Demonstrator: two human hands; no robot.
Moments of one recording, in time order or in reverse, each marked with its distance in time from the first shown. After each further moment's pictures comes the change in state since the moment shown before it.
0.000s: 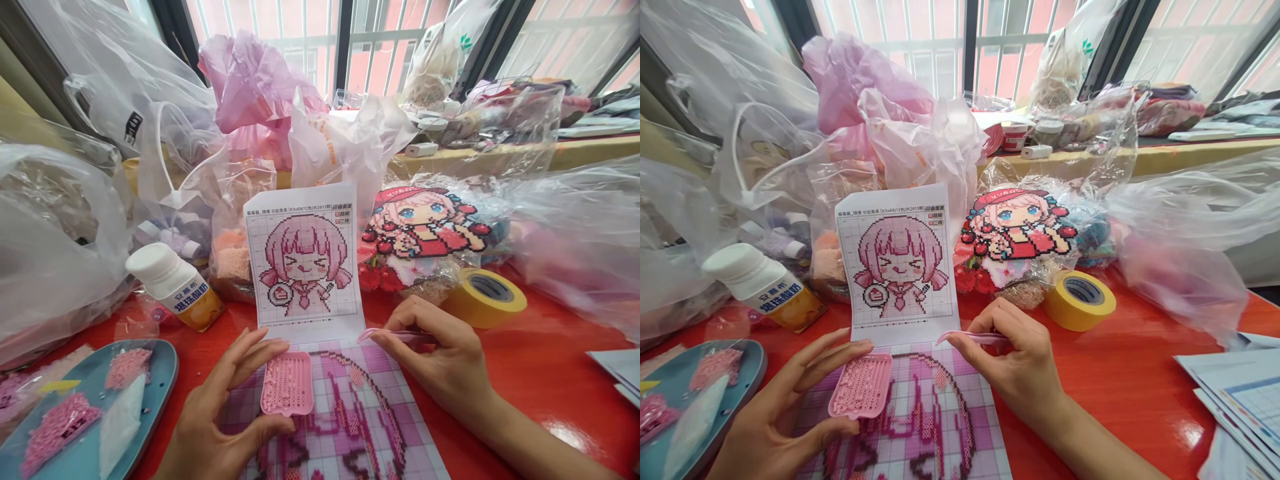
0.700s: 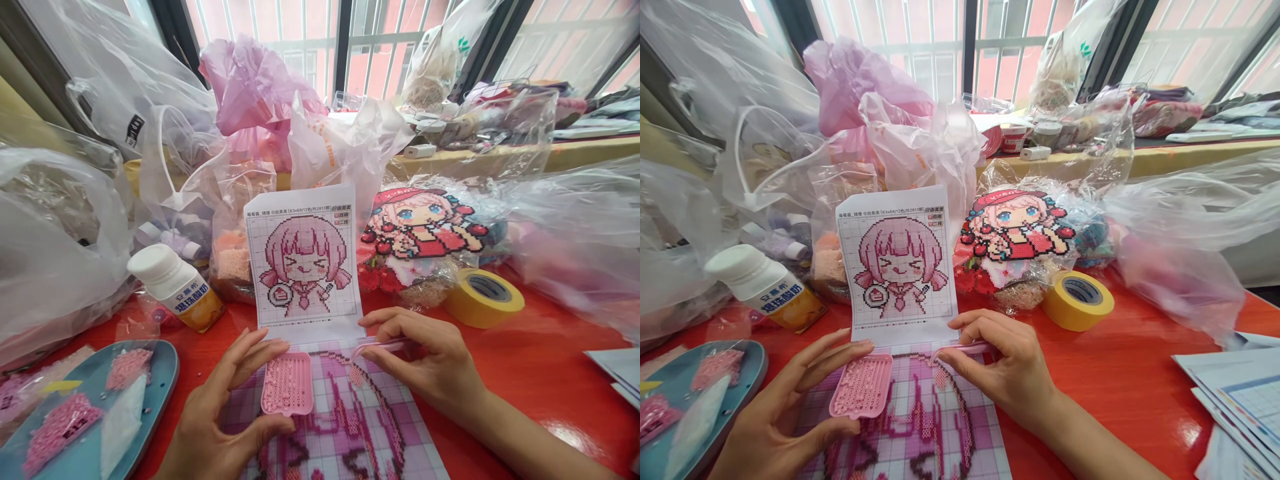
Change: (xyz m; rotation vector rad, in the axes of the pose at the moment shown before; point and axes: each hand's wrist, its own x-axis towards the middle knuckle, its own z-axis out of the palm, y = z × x) left_hand 0.000 -0.002 0.000 -0.028 -0.005 -0.002; right_hand 0.001 -0.001 0.002 0.069 -0.083 -0.077
